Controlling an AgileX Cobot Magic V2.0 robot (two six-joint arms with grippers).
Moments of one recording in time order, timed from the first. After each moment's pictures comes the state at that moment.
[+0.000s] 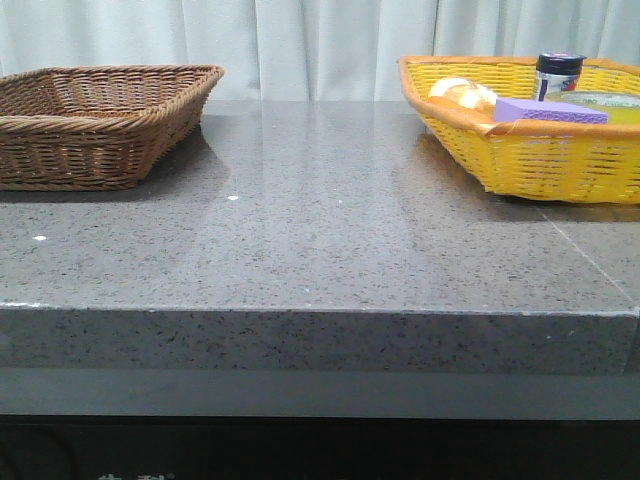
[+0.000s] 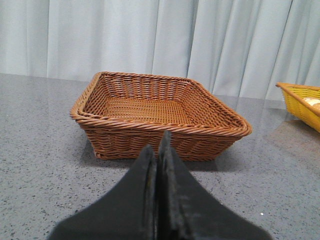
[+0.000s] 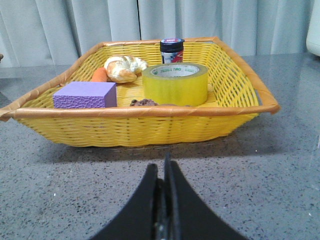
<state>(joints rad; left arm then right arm) -0.15 0.00 0.00 -0.05 0.00 -0.02 -0.01 -0.01 0.03 0.13 0.06 -0.02</state>
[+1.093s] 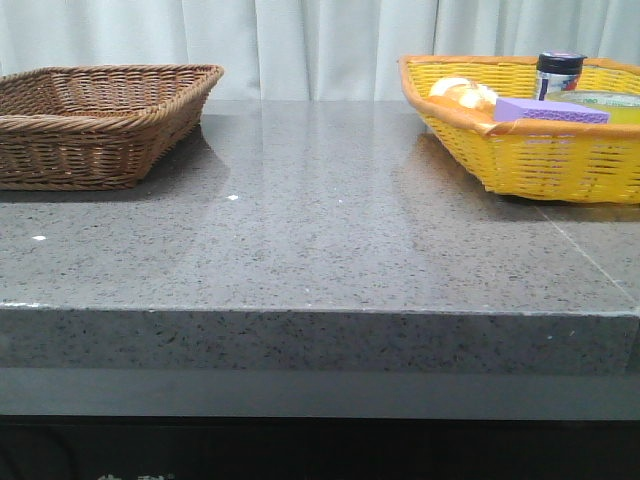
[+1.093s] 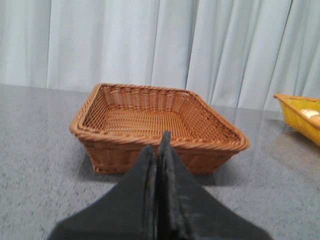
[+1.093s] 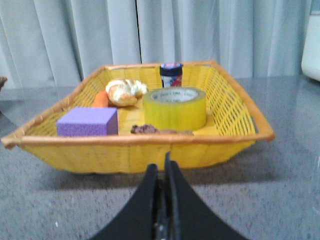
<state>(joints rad) -0.15 0.00 -0.05 -0.05 0.00 -0.02 -0.01 -0.01 -0.02 0.13 0.02 -0.02</state>
